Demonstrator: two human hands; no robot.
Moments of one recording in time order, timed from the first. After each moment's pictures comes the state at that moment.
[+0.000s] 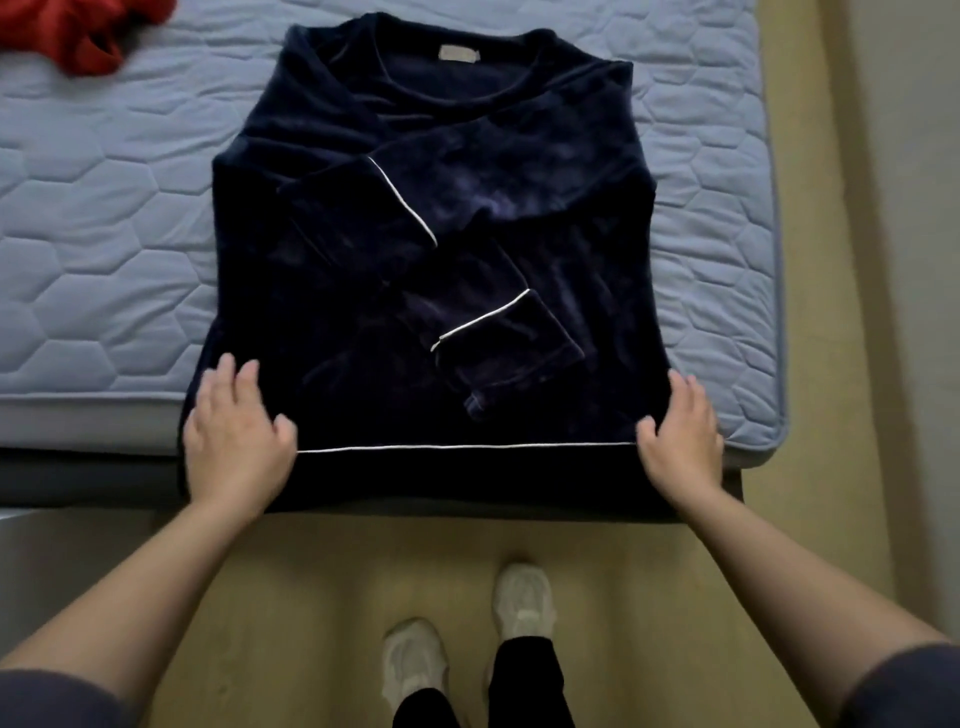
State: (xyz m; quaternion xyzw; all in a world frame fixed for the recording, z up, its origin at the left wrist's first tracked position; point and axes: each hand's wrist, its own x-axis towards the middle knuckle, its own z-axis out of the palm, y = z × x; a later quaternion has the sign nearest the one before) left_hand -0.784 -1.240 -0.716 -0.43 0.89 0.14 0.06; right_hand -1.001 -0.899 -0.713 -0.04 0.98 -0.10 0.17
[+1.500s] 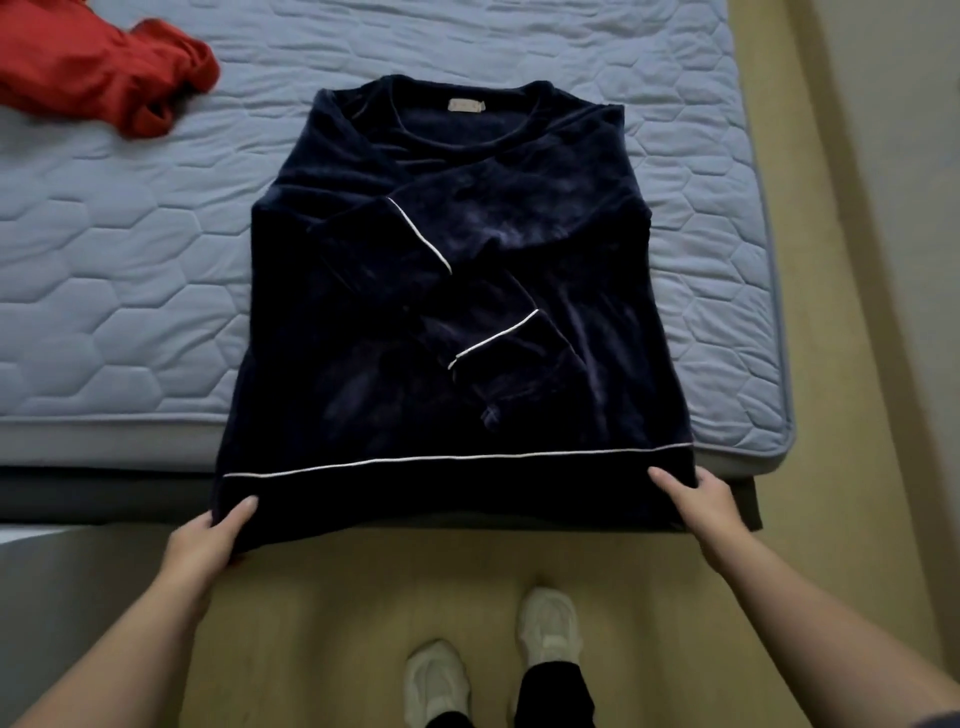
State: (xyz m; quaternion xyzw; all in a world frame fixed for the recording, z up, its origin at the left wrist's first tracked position) left_hand -0.693 -1.250 -0.722 -0.68 0.54 0.49 0.04; right_hand -0.964 -0.857 -0.720 0.21 0.85 -0.38 0.30
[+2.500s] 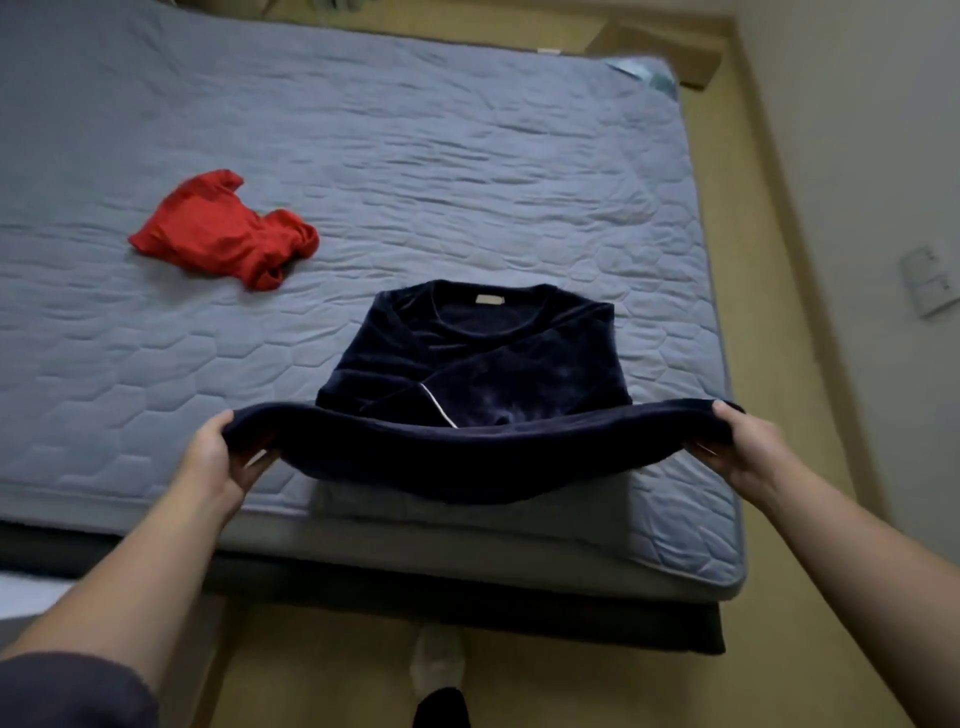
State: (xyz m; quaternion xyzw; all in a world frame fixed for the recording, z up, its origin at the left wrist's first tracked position) left_hand -0.828 -1.329 -0.512 -0.58 0.32 0.72 -0.21; right_hand -1.121 -0.950 -0.499 0.26 0.67 -0.65 0.25
